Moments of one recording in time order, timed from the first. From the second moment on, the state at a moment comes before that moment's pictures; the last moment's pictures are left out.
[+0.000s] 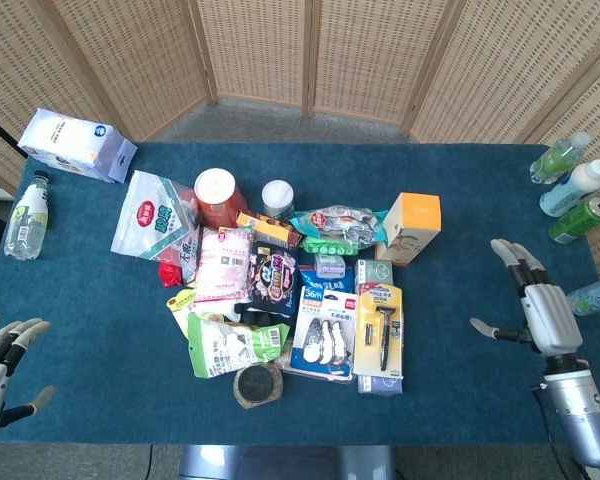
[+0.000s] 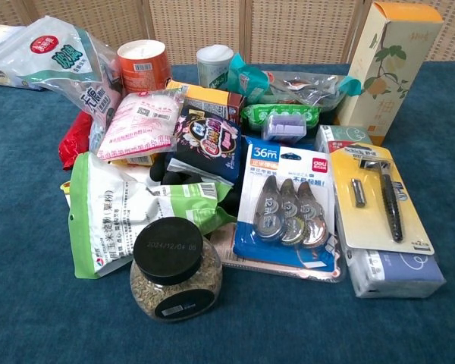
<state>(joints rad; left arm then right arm) 0.06 -0.97 0.08 -1.88 1.68 1.59 0.07 0.28 -1.11 0.16 -1.62 -1.49 1.35 0.36</state>
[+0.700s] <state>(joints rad) 0.07 -0.98 0.09 -1.91 1.69 1.58 0.14 0.61 -1.18 0.29 -1.32 -1.34 0.92 0.48</state>
